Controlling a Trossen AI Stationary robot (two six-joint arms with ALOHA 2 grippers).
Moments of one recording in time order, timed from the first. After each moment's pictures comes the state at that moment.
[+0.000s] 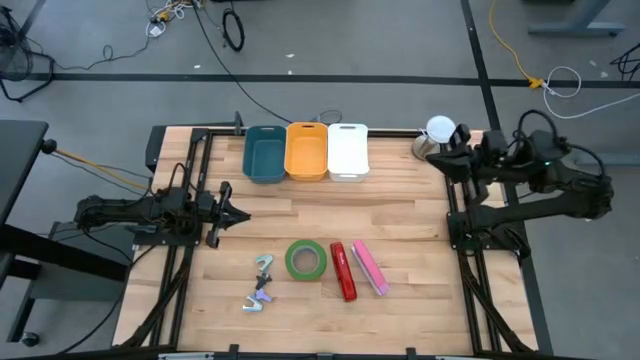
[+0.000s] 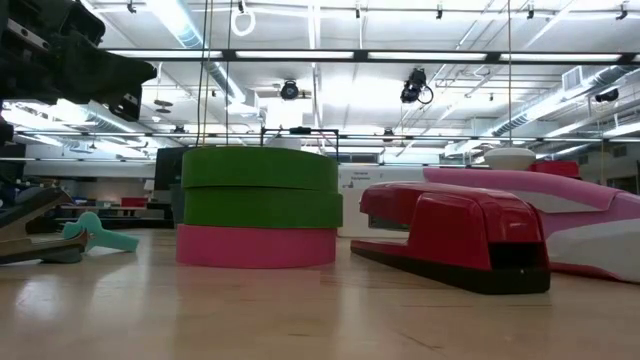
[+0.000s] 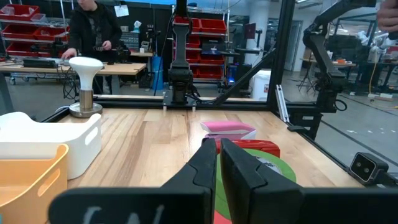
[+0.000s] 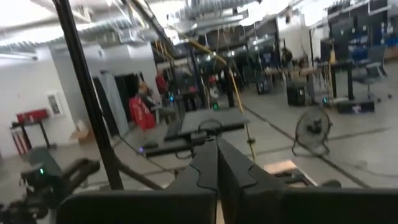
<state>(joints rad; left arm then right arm) -0.03 0.01 0.01 0.05 0.04 -0.07 -0.01 0.65 1.02 -0.22 0.03 0.18</state>
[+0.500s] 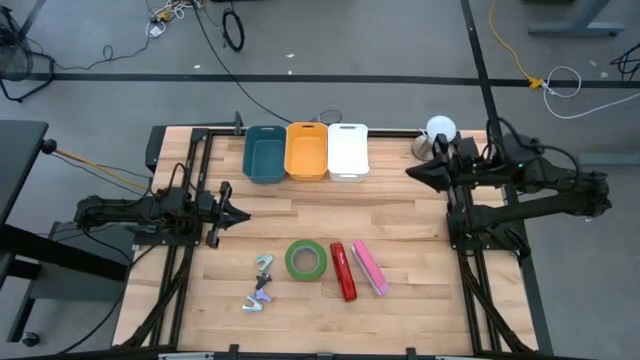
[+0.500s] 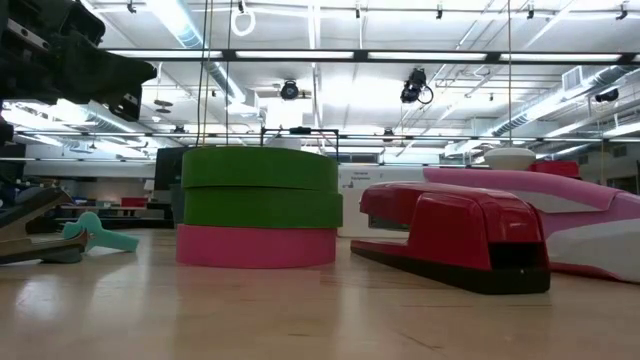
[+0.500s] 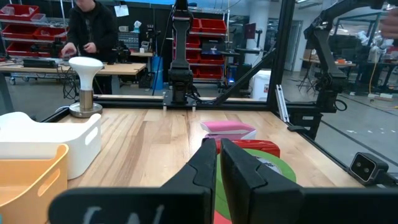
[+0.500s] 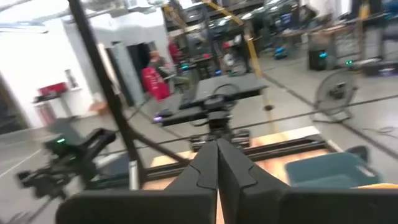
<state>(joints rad) -0.03 0.01 0.01 0.05 0.04 -0.07 0.00 0.75 1.02 -0.26 -0.07 0.23</state>
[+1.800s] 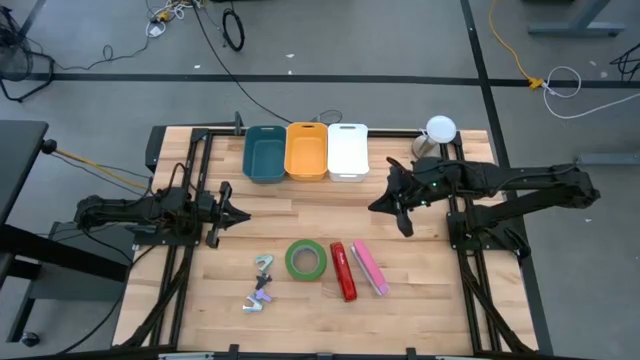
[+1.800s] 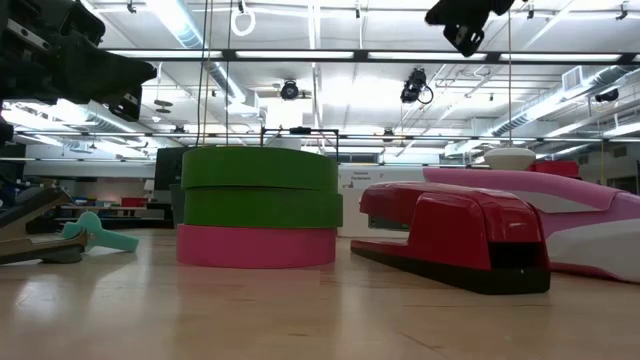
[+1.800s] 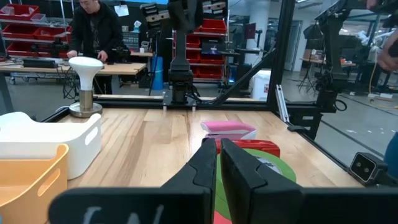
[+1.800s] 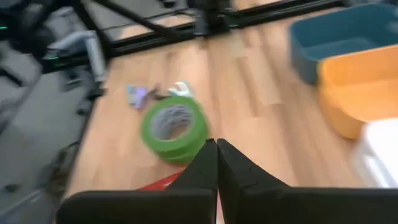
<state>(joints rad) -0.03 0.01 0.01 0.05 0.04 -0.07 0.00 1.05 0.97 -0.46 -0.09 0.20</state>
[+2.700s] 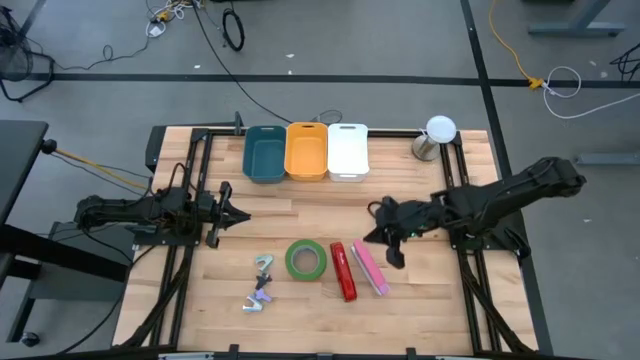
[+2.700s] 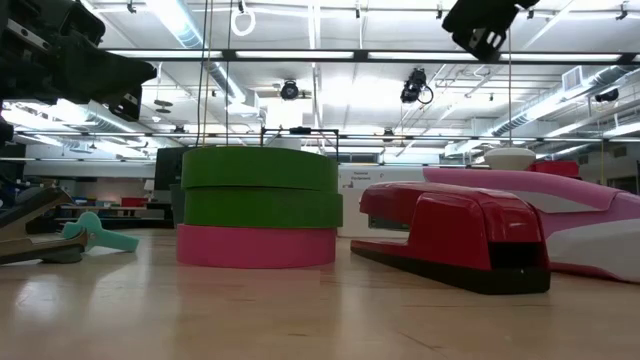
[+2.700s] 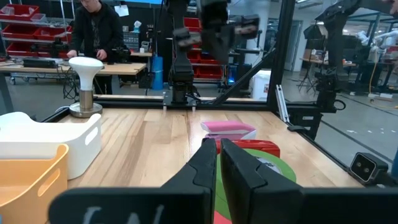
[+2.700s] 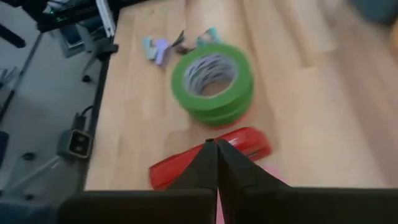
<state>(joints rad) -0.03 0.01 0.01 0.05 0.04 -0.07 0.30 1.21 0.97 -0.45 0.06 0.42</state>
